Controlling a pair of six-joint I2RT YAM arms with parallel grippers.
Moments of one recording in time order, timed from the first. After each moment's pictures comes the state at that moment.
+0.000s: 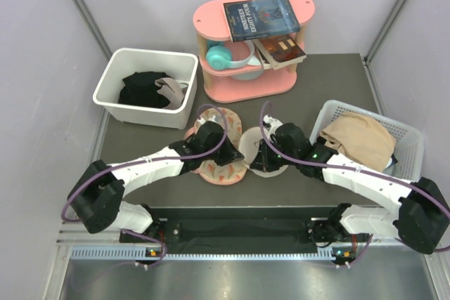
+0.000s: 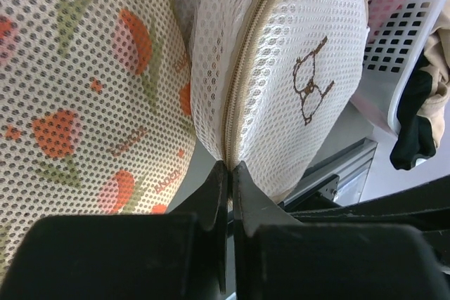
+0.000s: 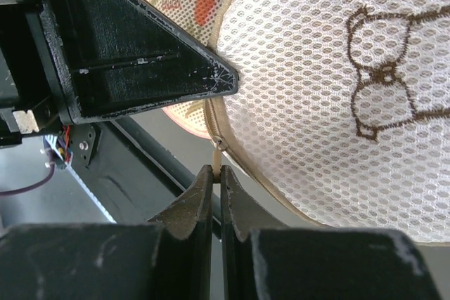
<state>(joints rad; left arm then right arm) -0.79 1.38 0.77 -0.08 0.09 -1.13 0.79 1.16 0.70 -0.23 -0.24 0.59</state>
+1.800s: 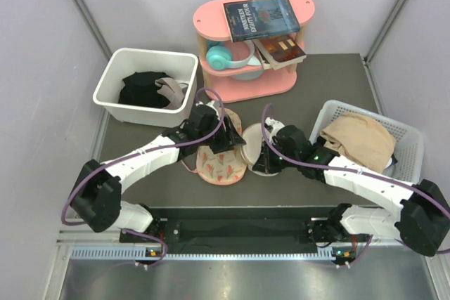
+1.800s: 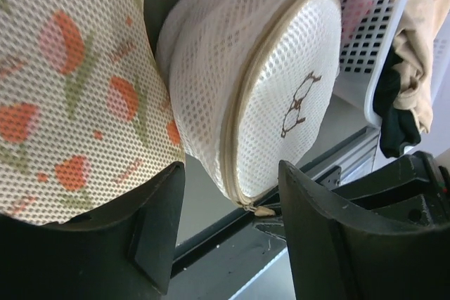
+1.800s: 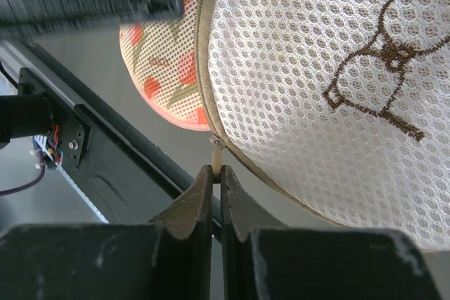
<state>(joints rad) -0.67 1.40 0.92 -0.20 0.22 -0.94 0.79 1.13 0.67 -0.26 -0.21 0.59</state>
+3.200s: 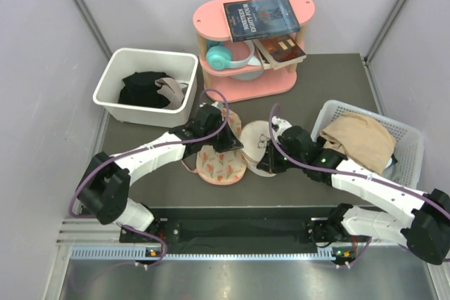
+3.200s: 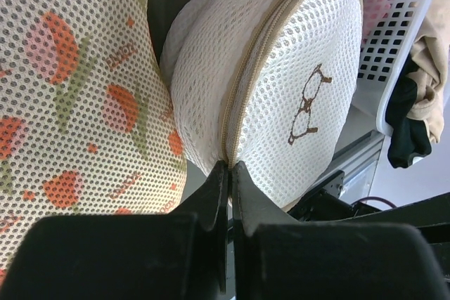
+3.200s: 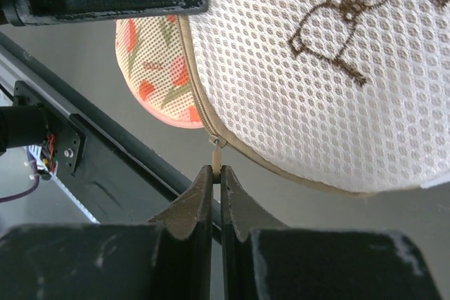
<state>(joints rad) -0.68 1.47 0.94 -0.19 0.21 -0.97 0.79 1.05 0.68 -0.31 -0.15 0.59</state>
